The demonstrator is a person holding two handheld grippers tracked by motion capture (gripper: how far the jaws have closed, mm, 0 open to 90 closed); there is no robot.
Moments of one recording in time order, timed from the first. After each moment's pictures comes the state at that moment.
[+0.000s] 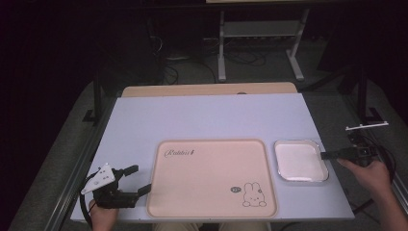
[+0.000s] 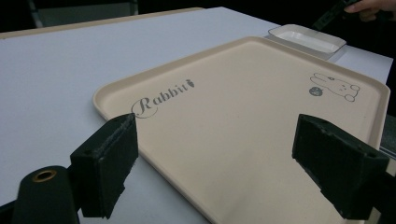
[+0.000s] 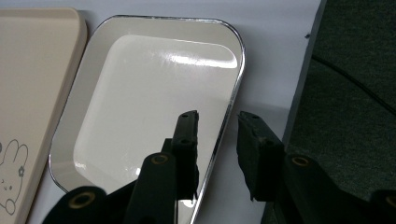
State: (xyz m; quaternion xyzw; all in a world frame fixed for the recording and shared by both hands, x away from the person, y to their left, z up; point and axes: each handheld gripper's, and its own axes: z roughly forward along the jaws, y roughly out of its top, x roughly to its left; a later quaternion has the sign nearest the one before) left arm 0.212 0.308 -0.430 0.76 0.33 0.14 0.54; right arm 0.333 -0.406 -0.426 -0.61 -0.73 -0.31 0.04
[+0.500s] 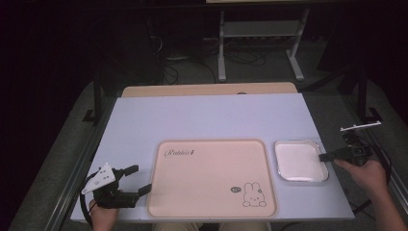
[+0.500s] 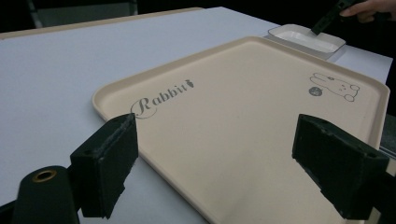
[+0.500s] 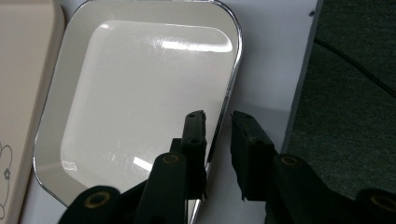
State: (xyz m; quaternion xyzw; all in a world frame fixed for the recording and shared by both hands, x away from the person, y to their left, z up) left arm 0.212 0.307 -0.430 0.76 0.33 0.14 0.54; right arm 0.338 -0.398 -0.433 -0.63 -0.72 -0.27 0.06
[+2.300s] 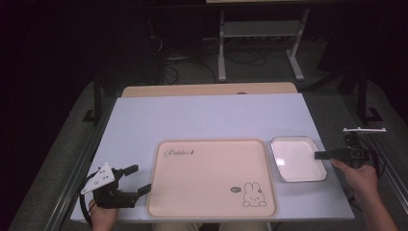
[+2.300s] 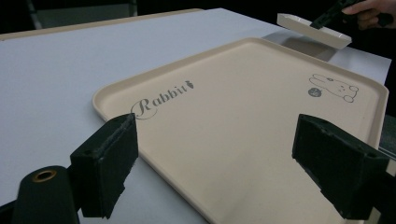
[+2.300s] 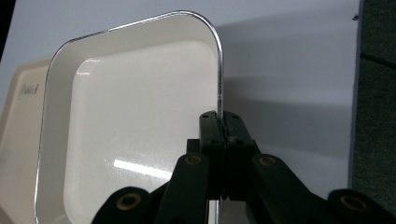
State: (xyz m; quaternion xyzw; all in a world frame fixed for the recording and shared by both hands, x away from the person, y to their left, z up) left arm 0.212 0.308 -0.429 0.76 0.33 0.14 0.54; right arm 0.323 -0.386 -0.430 -0.67 -0.65 -0.35 0.07
